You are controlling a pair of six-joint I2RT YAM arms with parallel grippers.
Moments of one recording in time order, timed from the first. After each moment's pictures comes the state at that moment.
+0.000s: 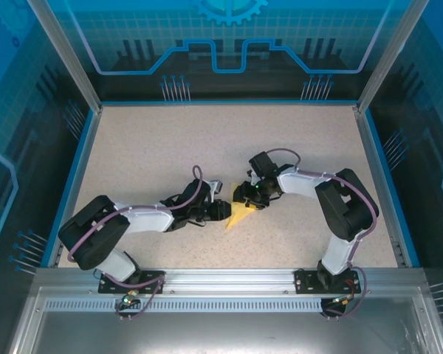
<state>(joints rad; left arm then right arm) -0.72 1.54 0.57 0.26 0.30 -0.79 0.54 1.80 0.99 -0.43 -0.42 0.73</state>
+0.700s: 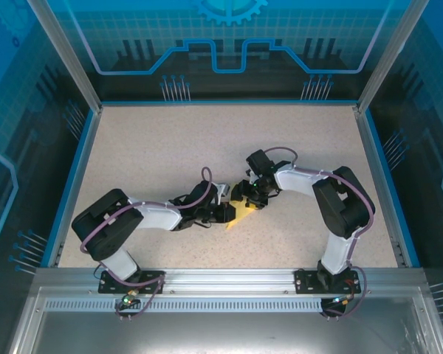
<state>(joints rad) -0.76 1.64 0.61 0.29 0.31 -0.77 0.54 1.83 1.04 -0.49 -0.41 0.76</state>
